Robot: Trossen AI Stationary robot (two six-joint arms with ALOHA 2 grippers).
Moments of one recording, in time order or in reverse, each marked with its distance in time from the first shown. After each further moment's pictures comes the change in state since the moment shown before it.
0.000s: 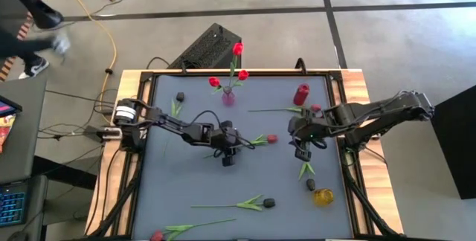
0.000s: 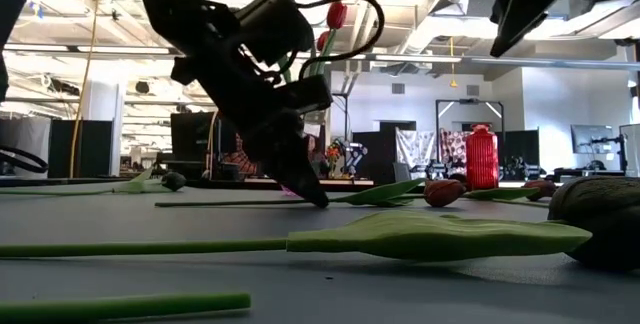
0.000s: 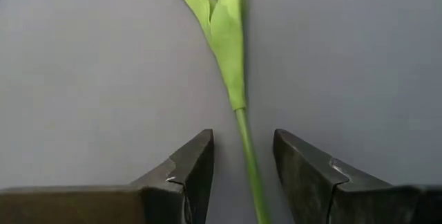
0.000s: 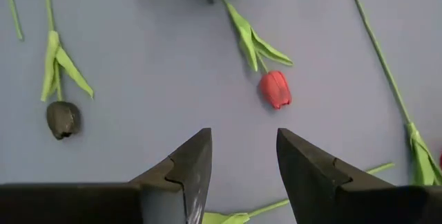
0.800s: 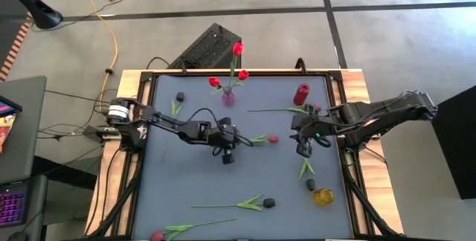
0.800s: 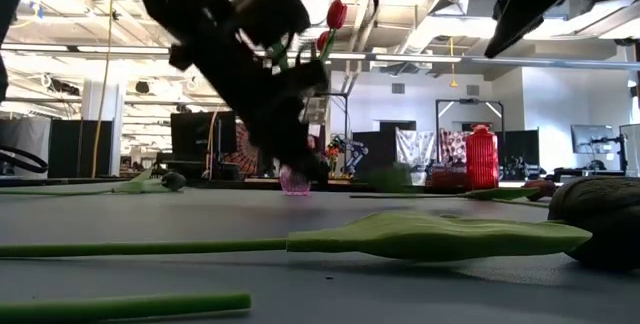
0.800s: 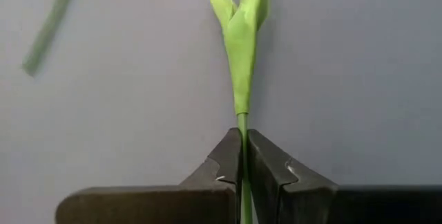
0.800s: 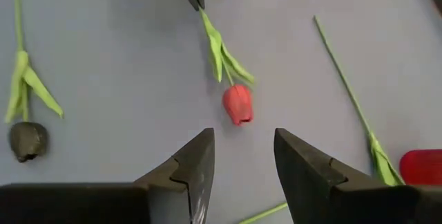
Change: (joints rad) left arm 0.002 -0.082 -0.005 -0.017 -0.052 0.003; right arm 0.011 -0.071 -0.044 0.035 0.112 -0.017
